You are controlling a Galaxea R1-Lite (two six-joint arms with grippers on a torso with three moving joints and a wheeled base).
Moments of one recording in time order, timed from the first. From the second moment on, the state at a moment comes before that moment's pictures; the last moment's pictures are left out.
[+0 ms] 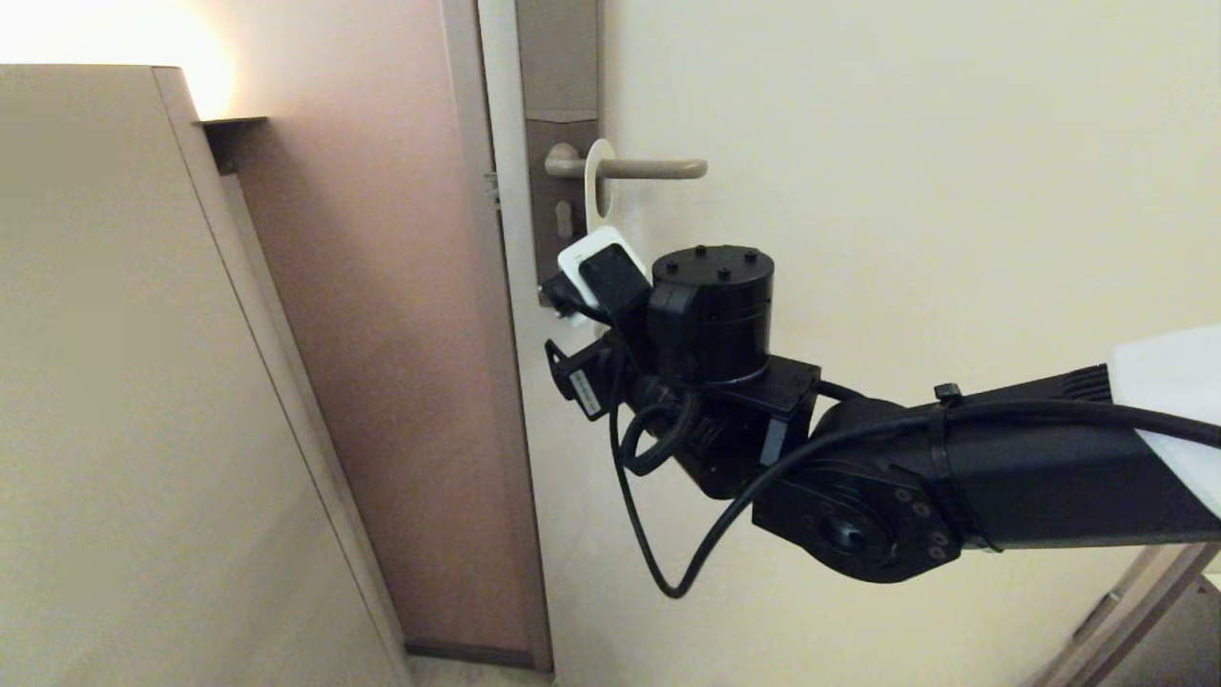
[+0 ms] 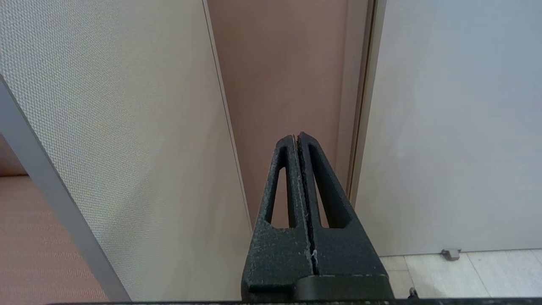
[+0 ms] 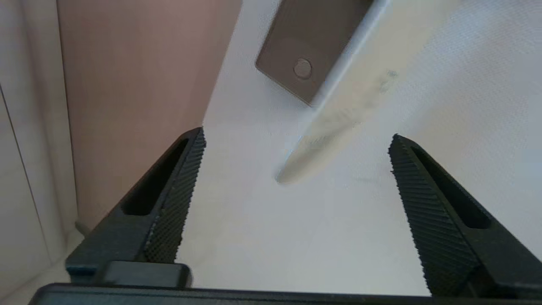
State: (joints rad) left arm 0.01 0.00 -0.01 0.03 -0.03 0.05; right arm 0.86 2.05 -1.34 -0.62 -0.45 -0.30
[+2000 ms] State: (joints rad) left arm 0.01 0.00 -0.01 0.03 -0.03 0.05; right arm 0.83 1.97 -1.28 -0.62 -0.45 -0.31
